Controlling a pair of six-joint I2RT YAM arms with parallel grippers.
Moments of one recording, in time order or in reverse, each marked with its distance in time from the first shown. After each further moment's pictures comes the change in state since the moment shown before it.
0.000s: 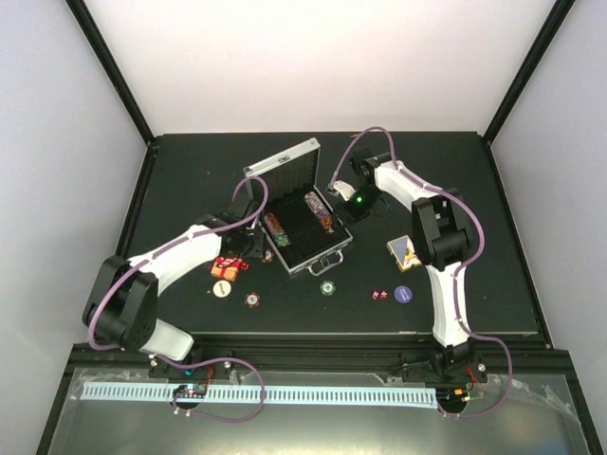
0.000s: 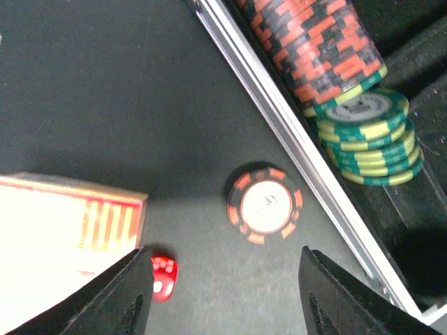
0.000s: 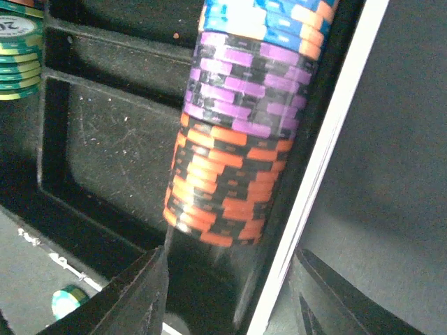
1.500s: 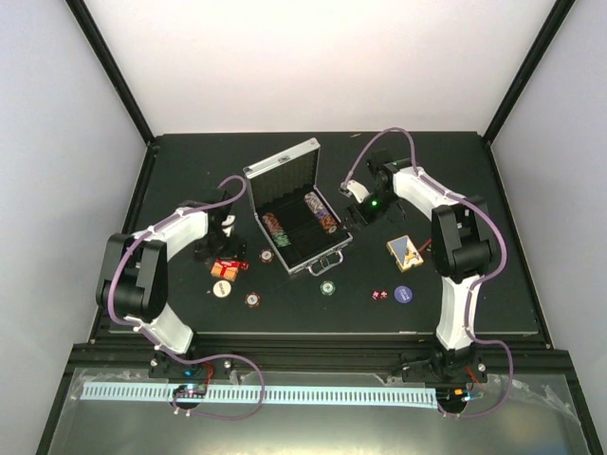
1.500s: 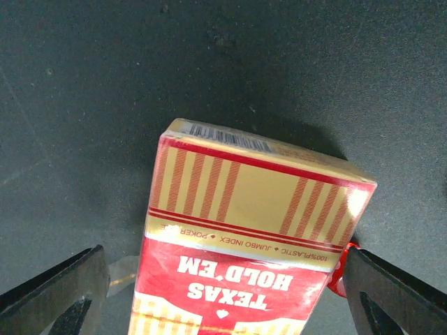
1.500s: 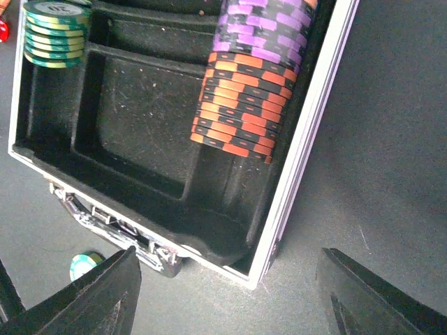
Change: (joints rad) left arm 0.259 0.146 0.080 -0.243 0.050 0.221; right arm -0.061 -0.210 -0.231 0.096 -0.058 -0.043
